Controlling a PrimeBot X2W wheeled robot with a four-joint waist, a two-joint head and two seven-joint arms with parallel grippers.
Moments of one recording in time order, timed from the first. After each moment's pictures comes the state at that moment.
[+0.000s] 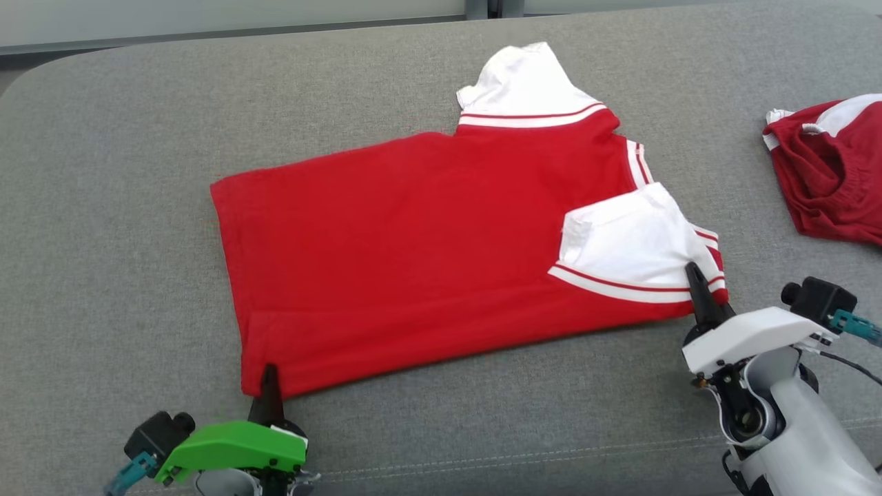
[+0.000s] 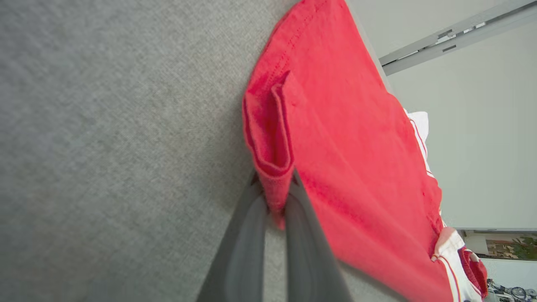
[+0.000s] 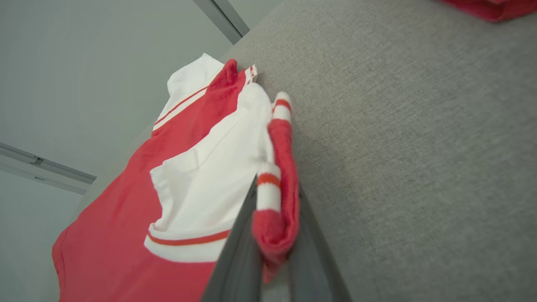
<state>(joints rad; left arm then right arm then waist) -0.11 0.07 -0.23 0.38 -1.15 0.09 -0.18 -0.35 -0.18 0.14 0.56 0.88 0.13 -0.12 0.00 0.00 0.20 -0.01</state>
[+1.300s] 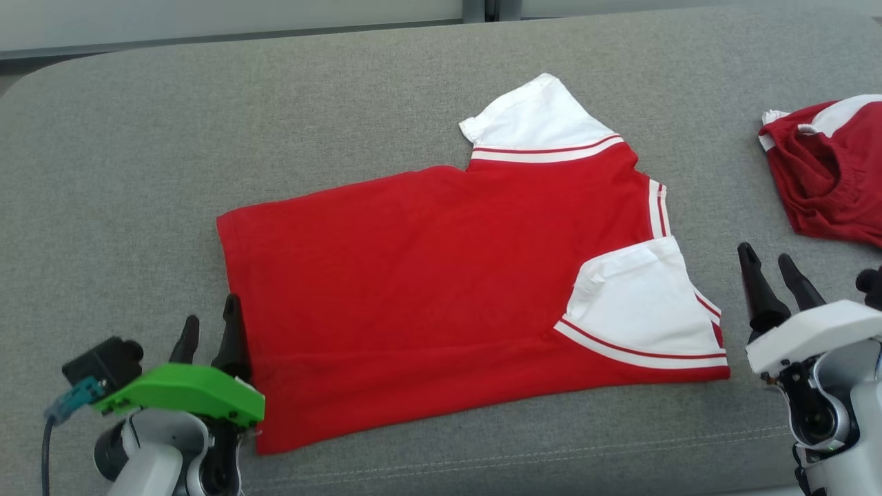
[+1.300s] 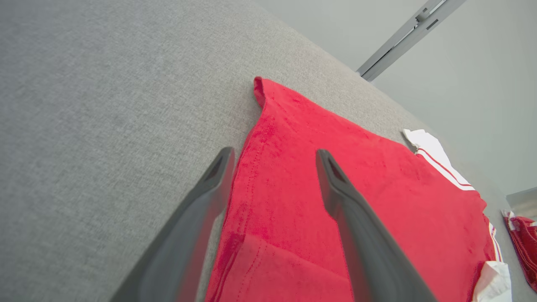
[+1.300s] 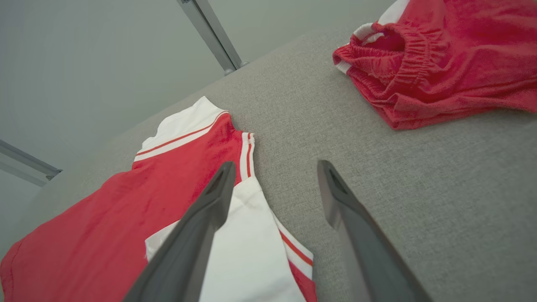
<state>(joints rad) -0.10 0.28 -0.29 0.14 -0.97 0.26 -0.11 -0.16 -0.21 -0.10 0.23 0.64 0.13 0.06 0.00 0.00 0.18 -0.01</state>
